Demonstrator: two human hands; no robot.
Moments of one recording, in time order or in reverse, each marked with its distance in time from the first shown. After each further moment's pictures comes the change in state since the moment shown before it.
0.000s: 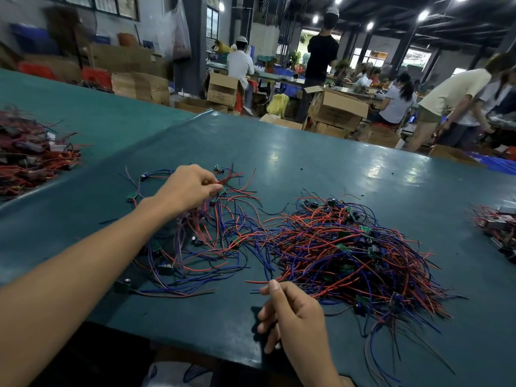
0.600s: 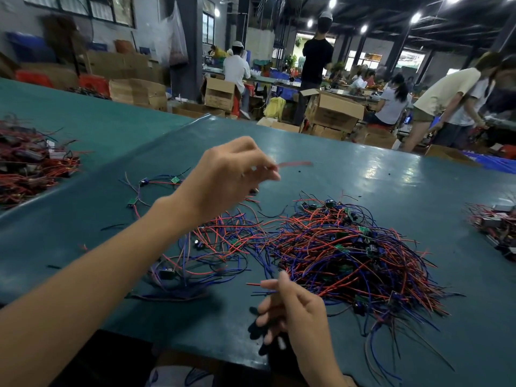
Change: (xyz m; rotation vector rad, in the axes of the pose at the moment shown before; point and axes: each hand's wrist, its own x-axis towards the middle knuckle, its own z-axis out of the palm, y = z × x) left_hand -0.042 0.110 -0.044 -0.183 0.314 0.731; right_hand 0.005 -0.010 0.002 0.258 0.028 0.118
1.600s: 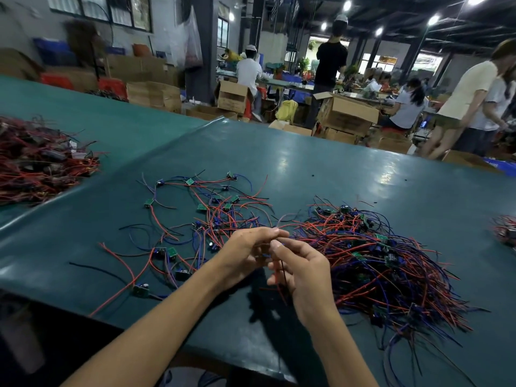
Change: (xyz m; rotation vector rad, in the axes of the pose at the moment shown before) left_hand -0.092 -0.001 0.083 -1.313 -0.089 -1.191; right_hand 0.068 -0.022 0.021 0.137 0.035 -0.031
